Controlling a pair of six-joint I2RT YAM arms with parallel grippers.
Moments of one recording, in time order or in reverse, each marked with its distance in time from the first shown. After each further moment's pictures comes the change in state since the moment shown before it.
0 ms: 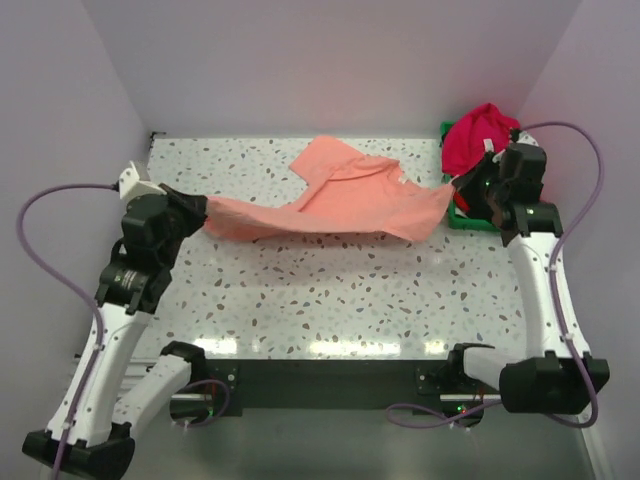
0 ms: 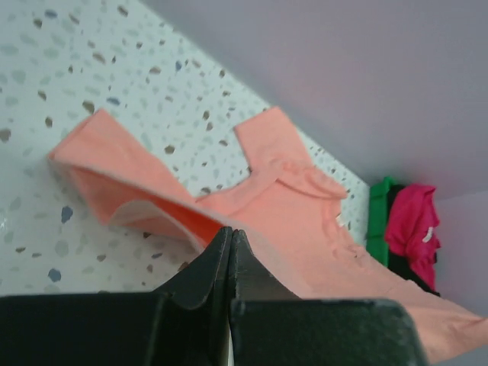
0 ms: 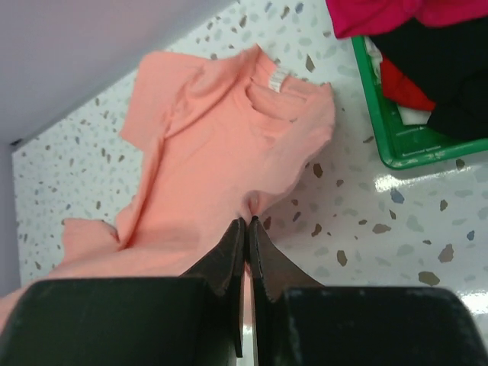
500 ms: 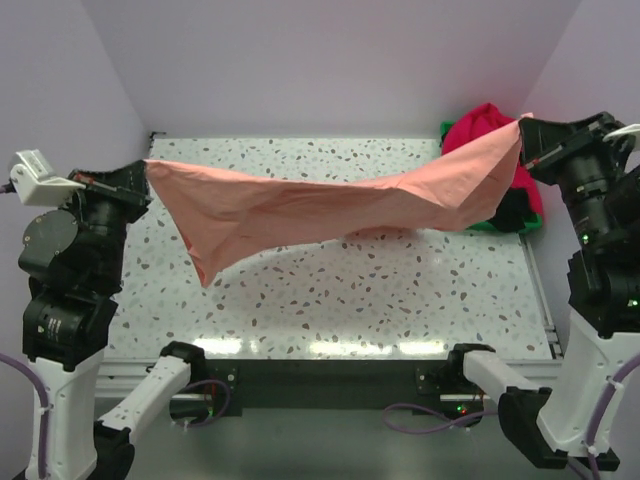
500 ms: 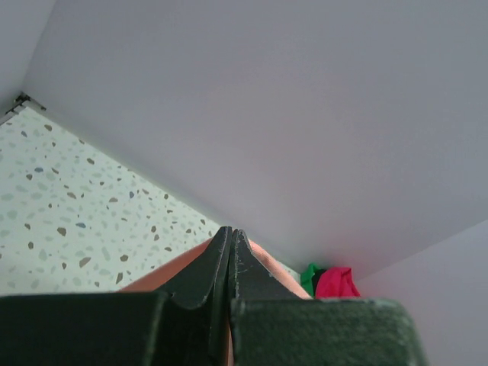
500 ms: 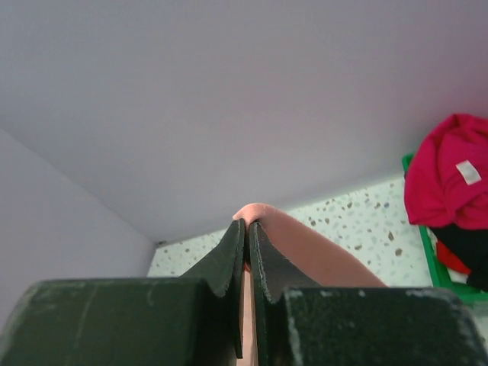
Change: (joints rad) left arm 0.003 -0.066 0.481 -0.136 -0.120 0.091; right arm 0.000 -0.149 0.705 -0.243 0.013 0.021
